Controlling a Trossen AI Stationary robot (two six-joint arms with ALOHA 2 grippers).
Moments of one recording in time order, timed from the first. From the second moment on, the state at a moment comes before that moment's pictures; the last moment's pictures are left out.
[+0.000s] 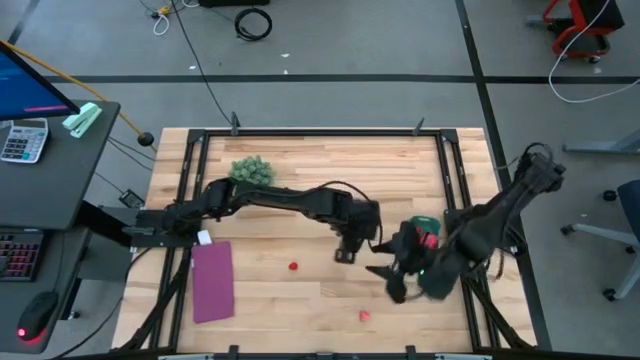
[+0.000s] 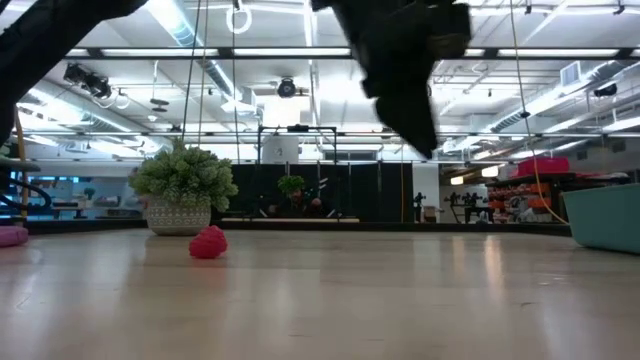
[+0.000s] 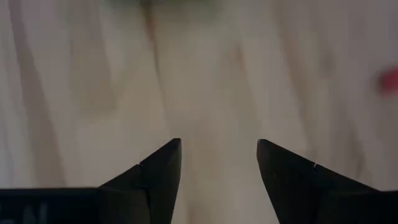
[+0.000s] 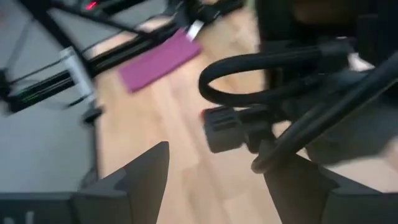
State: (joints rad) left arm -0.05 2.31 2.14 -0.88 0.05 0.14; right arm 0.75 1.36 1.17 -0.60 0.67 0.99
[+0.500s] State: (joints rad) left arm -0.19 1.68 2.16 -1.34 -0.35 -0.12; right arm 0.79 1.57 1.17 -0.57 0.58 1.43
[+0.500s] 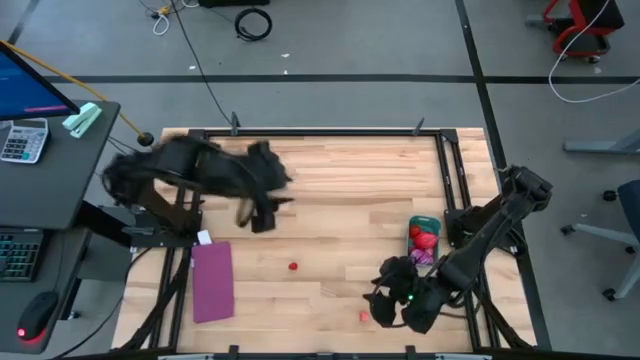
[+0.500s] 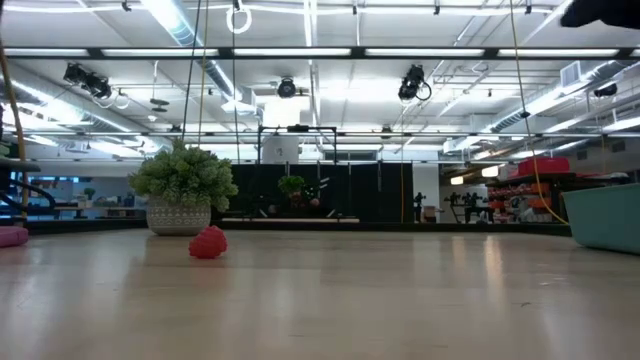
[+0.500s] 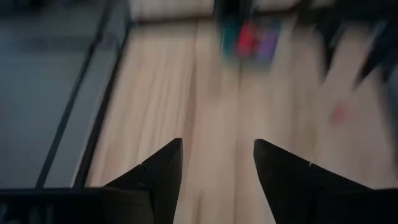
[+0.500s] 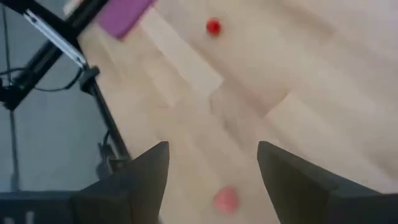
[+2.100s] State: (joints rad) left arm -0.45 1.58 2.09 -1.25 -0.49 -0.27; right arm 0.74 1.96 1.17 -0.47 0.33 1.05
